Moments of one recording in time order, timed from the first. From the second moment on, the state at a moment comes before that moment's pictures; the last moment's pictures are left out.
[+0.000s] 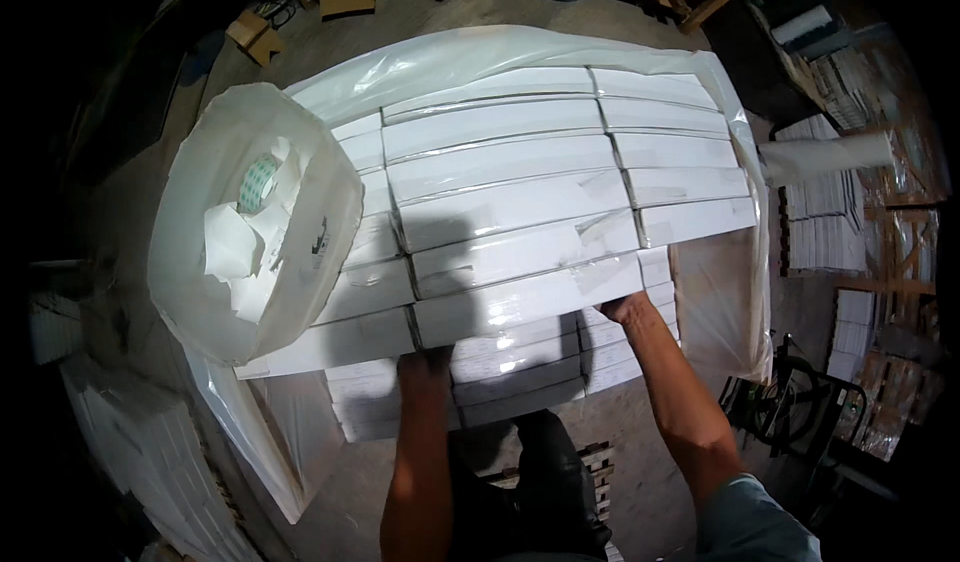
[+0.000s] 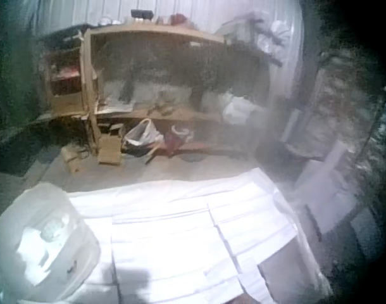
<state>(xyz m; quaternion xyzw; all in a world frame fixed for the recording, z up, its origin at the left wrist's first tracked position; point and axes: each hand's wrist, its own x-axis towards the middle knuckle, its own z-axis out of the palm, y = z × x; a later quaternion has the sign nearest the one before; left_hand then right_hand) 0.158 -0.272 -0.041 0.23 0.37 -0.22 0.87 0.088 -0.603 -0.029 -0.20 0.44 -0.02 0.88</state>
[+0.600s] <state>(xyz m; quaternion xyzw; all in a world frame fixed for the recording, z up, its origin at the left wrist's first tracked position) -0.022 -0.195 -0.036 0.61 0.12 -0.59 0.52 -0.247 -0.452 -0.016 -0.38 0.62 0.11 0.68</state>
